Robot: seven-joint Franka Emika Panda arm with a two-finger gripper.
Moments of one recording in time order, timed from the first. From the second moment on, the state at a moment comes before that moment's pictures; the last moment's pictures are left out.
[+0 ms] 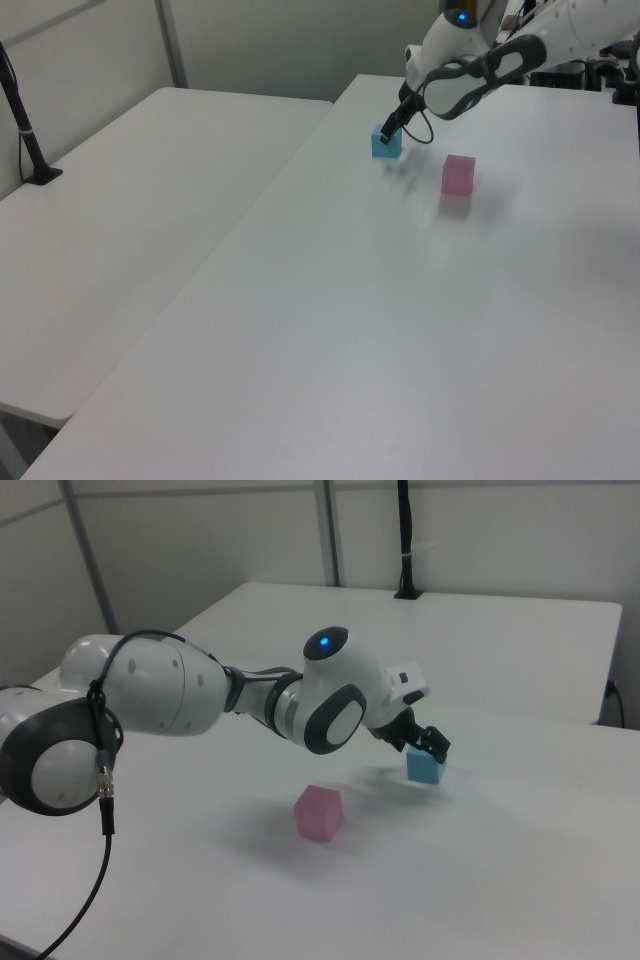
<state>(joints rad) -0.13 0.71 -0.21 -1.48 0.09 2.73 -0.15</state>
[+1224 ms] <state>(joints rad) -0.09 0.25 -0.21 -1.83 0.09 2.73 -0.25</state>
